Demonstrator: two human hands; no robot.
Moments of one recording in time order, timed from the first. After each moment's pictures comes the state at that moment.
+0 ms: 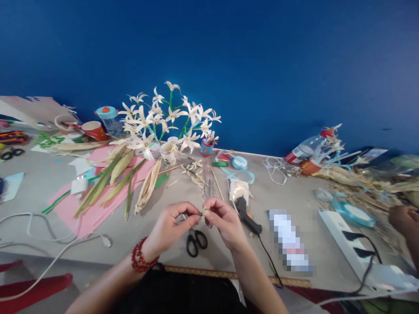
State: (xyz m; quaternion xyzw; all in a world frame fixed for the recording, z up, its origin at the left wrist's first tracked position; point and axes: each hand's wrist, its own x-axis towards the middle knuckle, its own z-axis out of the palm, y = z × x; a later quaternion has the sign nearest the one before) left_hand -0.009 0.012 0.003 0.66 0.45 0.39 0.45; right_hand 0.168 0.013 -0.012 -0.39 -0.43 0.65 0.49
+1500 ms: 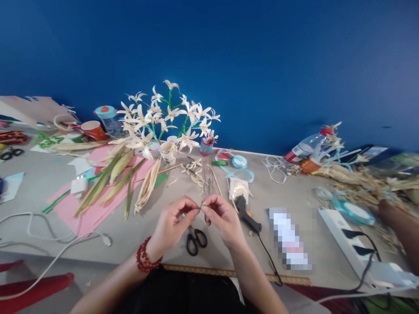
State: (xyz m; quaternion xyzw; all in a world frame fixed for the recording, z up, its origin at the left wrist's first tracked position) left_hand 0.000 0.010 -0.005 0.64 0.45 0.43 0.45; right_hand 0.164 0.013 -0.011 -0.40 -0.47 0.60 0.50
